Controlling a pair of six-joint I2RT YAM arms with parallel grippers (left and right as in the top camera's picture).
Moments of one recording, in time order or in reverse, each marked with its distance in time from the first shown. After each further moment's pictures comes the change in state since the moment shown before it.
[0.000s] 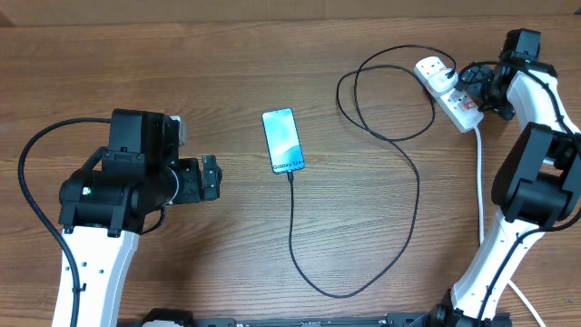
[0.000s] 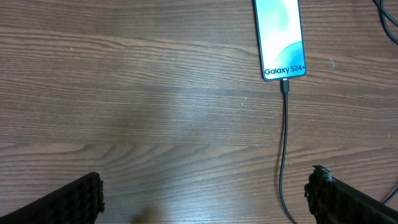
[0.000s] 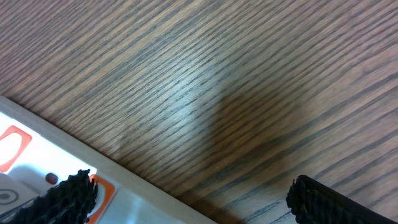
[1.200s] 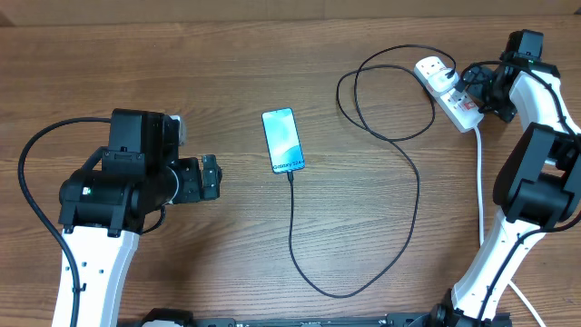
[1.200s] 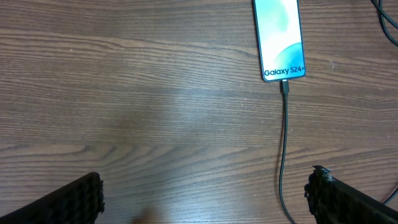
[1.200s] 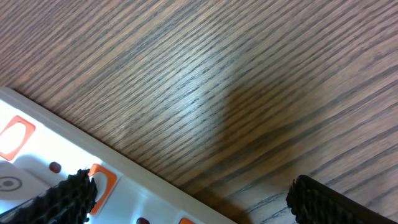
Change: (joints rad) left arm 0.000 0.000 0.000 0.004 0.000 0.000; right arm -0.008 0.000 0.002 -0.030 -0.050 0.008
